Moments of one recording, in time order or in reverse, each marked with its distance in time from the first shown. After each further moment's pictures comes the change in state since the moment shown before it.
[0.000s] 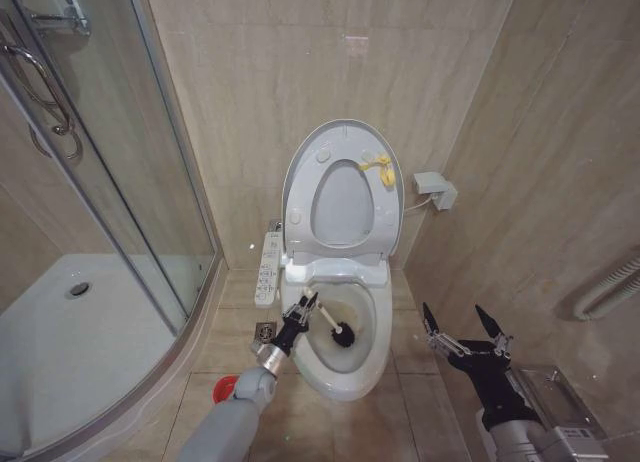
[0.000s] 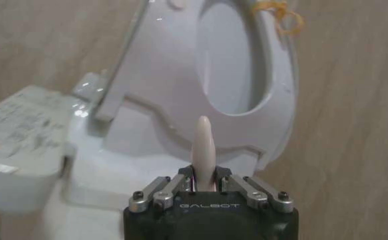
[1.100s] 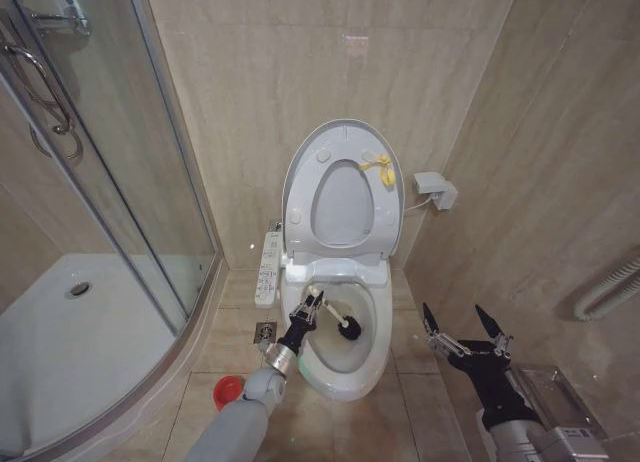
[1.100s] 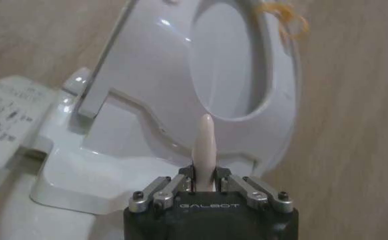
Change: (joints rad) left arm -0.018 -0.060 0.019 -0.004 -0.010 0.008 -0.054; right arm 0.000 0.000 0.000 0.000 0.000 0.000 0.000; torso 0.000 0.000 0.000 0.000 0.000
